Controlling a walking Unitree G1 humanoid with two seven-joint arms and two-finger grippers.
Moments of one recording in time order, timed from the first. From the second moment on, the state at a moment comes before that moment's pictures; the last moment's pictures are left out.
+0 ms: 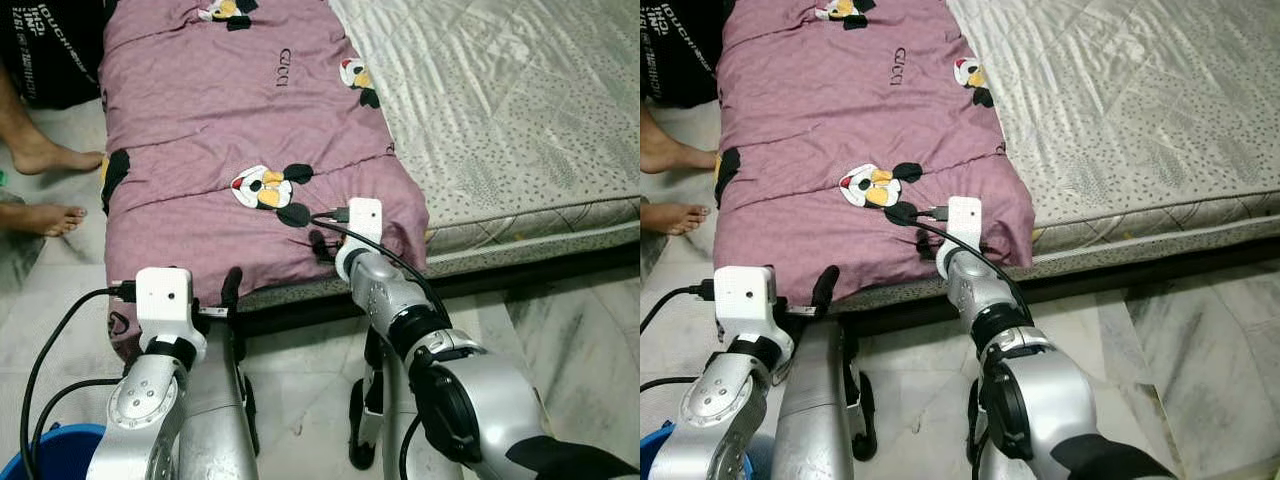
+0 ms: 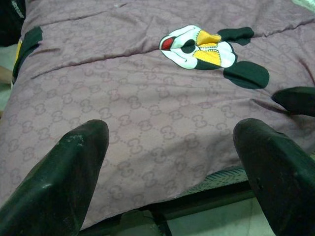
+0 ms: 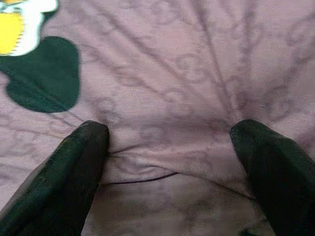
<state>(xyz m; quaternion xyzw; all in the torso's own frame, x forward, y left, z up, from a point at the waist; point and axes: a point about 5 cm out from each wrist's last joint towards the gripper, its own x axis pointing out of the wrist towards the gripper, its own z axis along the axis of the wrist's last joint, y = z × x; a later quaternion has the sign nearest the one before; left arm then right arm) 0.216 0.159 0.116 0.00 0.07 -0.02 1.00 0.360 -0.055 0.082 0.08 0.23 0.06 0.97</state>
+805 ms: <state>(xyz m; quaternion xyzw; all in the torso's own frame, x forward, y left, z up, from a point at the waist) 0.238 0.183 0.116 0.02 0.05 0.02 1.00 0.329 -0.198 0.052 0.05 0.19 -0.12 0.97</state>
